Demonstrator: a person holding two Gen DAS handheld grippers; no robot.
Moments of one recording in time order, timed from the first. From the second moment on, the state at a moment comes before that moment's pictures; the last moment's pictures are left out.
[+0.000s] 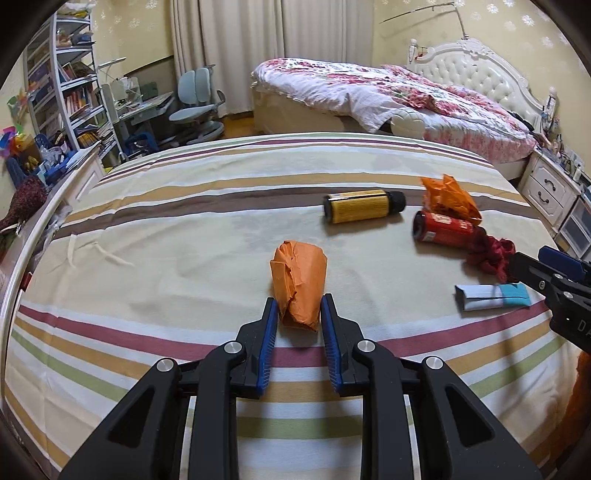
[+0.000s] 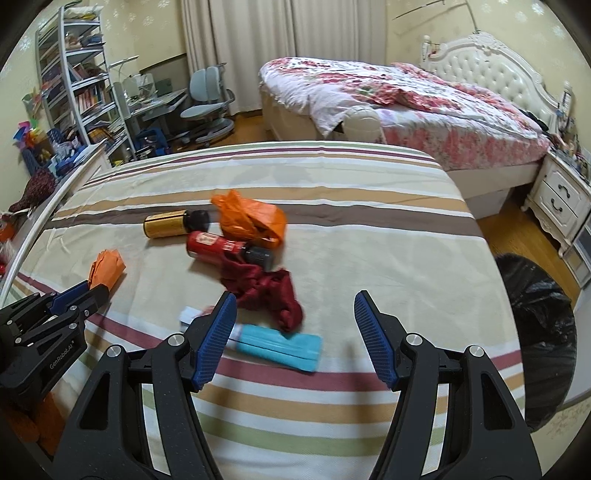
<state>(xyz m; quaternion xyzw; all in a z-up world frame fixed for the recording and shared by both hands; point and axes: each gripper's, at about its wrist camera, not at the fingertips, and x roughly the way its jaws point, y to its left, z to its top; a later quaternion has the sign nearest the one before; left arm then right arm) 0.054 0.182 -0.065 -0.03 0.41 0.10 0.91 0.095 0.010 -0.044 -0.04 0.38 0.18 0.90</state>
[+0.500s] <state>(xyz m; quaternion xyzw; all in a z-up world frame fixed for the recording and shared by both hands) 0.050 0.194 -0.065 -0.05 0.40 0.10 0.91 0.103 0.030 -0.059 -0.07 0.42 0.19 0.89</state>
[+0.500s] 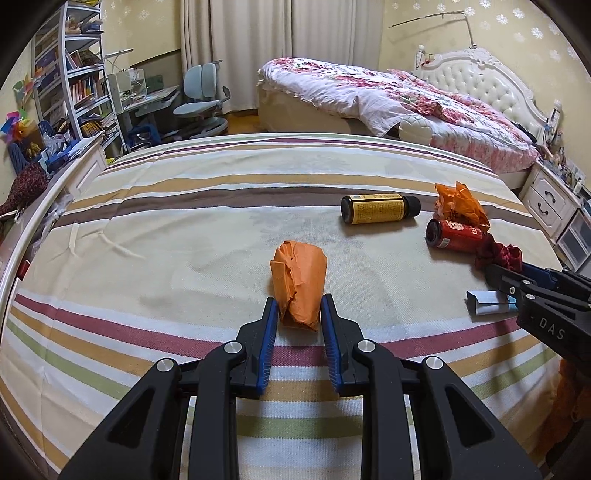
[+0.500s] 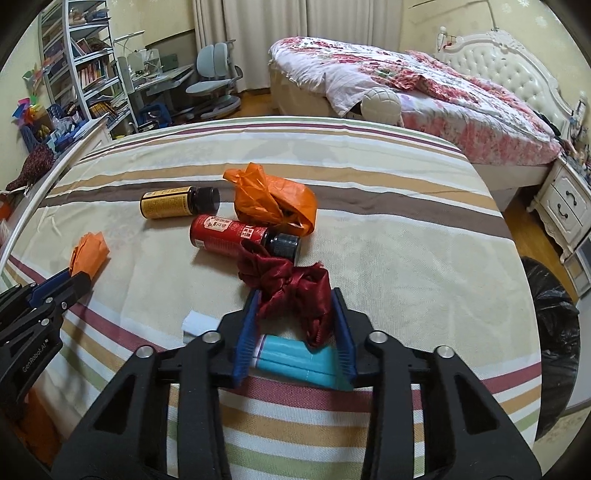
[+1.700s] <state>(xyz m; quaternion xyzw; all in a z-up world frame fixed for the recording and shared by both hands) 0.069 0.061 -0.029 0.00 0.36 -0.02 0.93 0.079 -0.131 -0.032 0.00 0.37 0.05 0.93</state>
